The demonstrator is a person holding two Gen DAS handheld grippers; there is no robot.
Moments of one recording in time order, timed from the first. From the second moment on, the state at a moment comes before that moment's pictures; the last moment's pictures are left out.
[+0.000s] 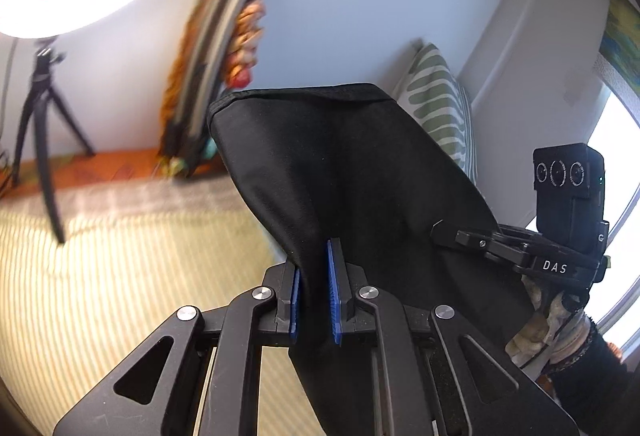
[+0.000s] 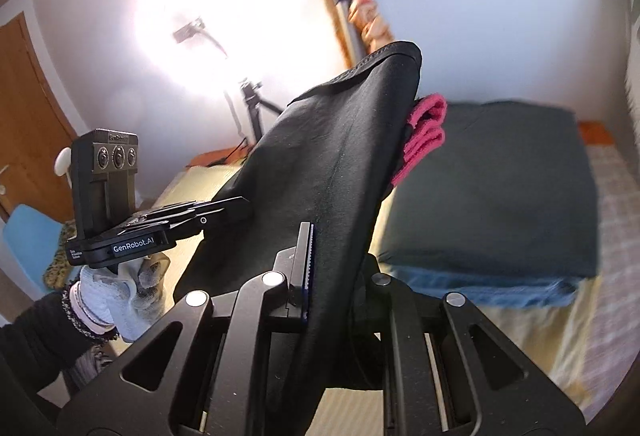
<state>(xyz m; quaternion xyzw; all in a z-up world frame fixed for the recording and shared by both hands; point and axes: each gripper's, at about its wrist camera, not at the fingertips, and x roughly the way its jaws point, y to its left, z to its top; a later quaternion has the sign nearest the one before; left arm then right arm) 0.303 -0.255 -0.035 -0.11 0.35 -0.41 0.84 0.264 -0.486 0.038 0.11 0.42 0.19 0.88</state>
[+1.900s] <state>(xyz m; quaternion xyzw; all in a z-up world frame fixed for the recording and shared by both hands) 0.374 -0.401 -0.052 0.00 0.38 -0.39 0.84 0.336 -0.632 0.009 0.08 0.44 0.02 0.89</state>
